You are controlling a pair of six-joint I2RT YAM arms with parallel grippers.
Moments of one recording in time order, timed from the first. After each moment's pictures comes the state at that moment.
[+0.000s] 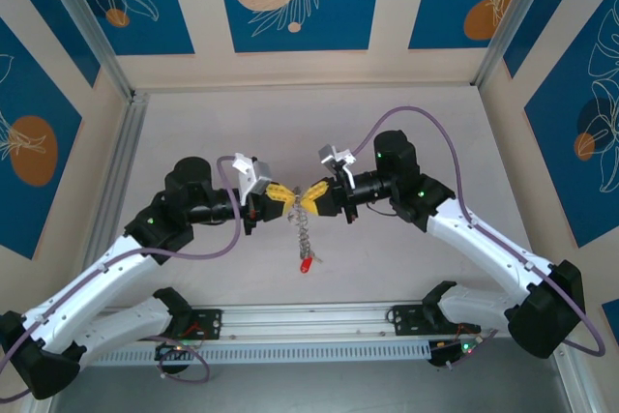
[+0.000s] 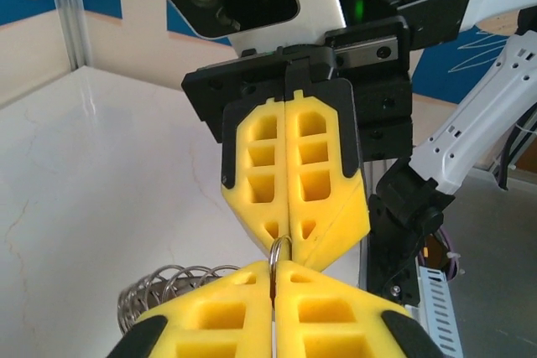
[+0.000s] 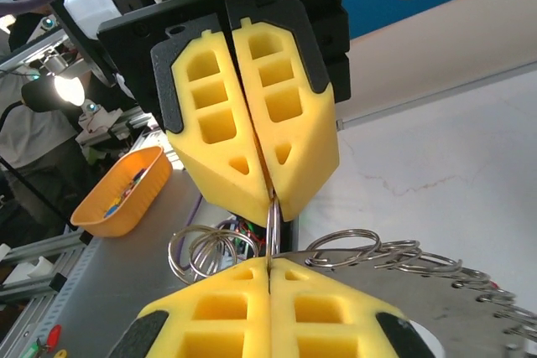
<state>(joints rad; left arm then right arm) -0.72 0.89 0.89 -0.24 0.62 -0.01 0.63 1.14 0.94 -0.13 -1.06 0.12</state>
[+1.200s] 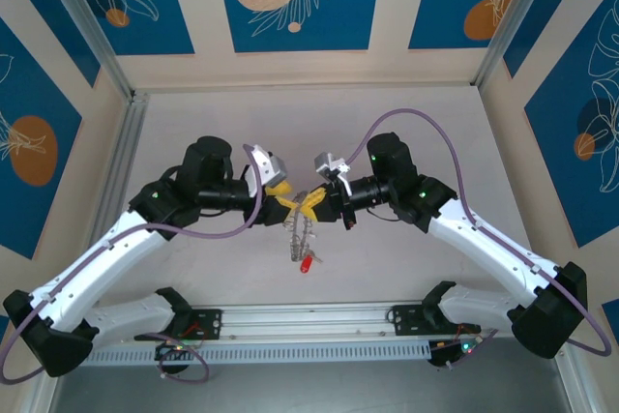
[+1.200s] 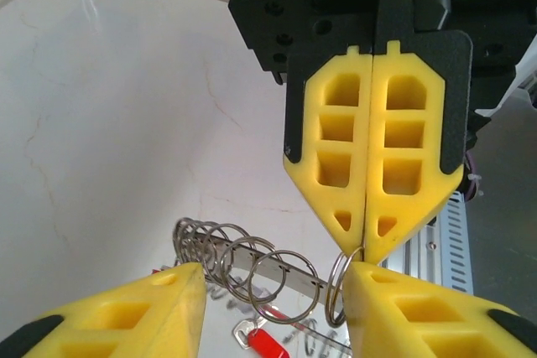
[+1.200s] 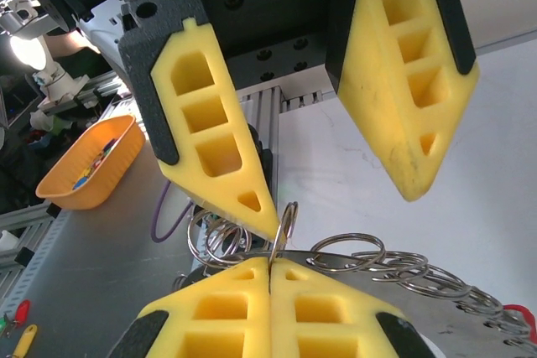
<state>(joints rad) -0.72 1.06 1.13 -0.63 0.57 0.17 0.69 1.13 0.98 -0.31 -0.96 -0.03</state>
